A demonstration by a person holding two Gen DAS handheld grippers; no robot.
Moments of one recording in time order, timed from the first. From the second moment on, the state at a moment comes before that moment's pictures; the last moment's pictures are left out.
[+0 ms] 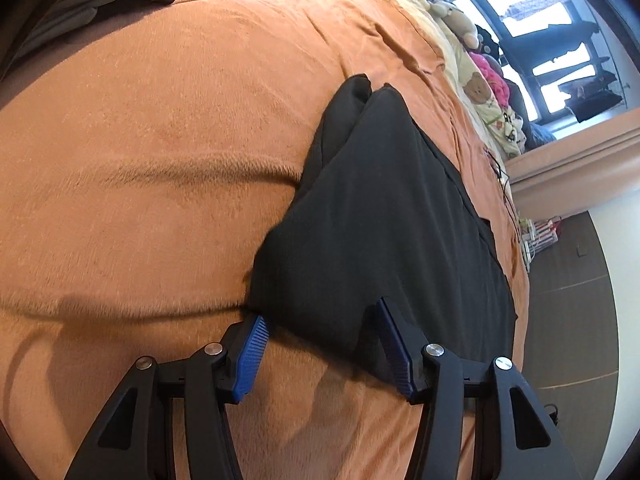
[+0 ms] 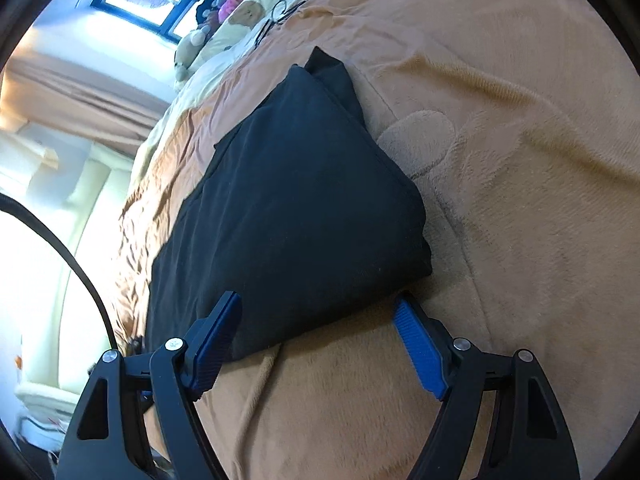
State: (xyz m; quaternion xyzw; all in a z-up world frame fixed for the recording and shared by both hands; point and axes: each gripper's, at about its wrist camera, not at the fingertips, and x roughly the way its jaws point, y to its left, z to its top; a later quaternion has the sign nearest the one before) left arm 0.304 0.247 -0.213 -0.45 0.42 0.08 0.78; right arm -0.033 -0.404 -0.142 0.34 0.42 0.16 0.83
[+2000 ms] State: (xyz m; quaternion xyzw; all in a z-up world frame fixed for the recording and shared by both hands) left arm 0.201 0.267 -0.195 -0.45 0.39 0.12 0.80; right arm -0.122 -0.395 -0.108 0.25 0.47 0.11 0.84
